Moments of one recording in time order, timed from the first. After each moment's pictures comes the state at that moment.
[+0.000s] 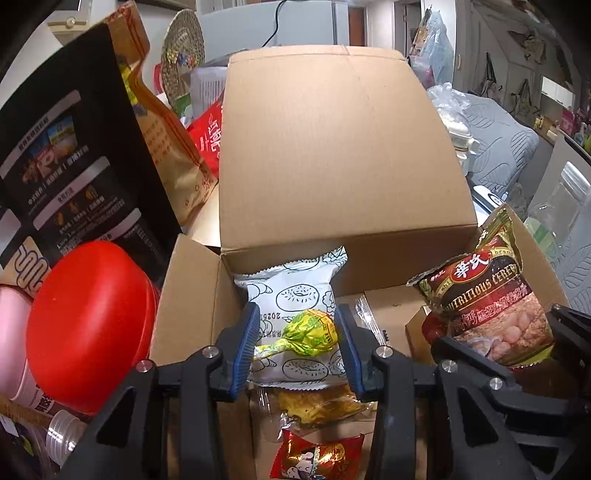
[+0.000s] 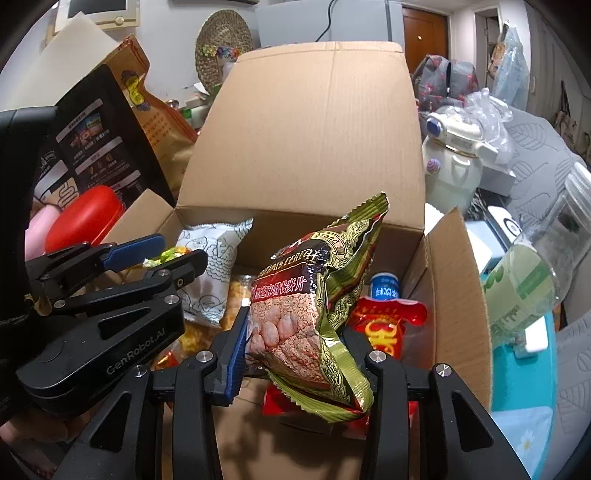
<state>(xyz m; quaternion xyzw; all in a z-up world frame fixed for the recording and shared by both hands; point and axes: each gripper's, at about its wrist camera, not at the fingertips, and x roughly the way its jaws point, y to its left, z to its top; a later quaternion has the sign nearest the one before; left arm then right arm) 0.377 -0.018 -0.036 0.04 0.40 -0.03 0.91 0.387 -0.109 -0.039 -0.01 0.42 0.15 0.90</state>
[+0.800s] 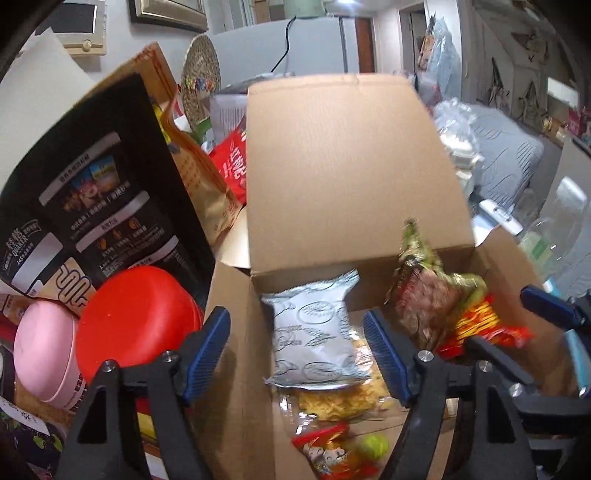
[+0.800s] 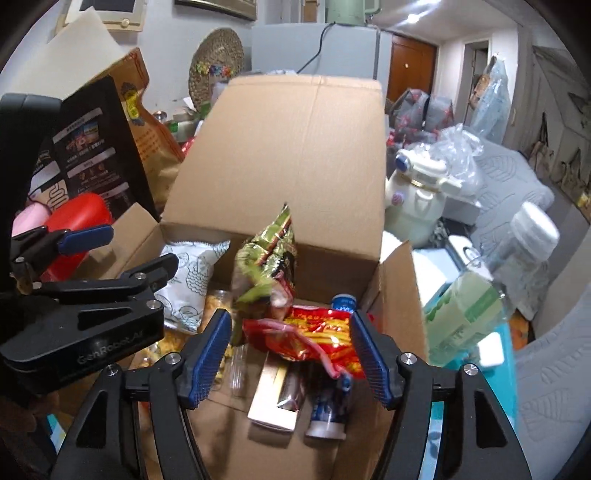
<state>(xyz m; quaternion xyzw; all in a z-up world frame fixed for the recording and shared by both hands) 0.358 -0.018 -0.003 0.05 0.37 -0.01 0.93 0.366 -0.113 -0.011 -0.06 0.36 0.10 0.92</state>
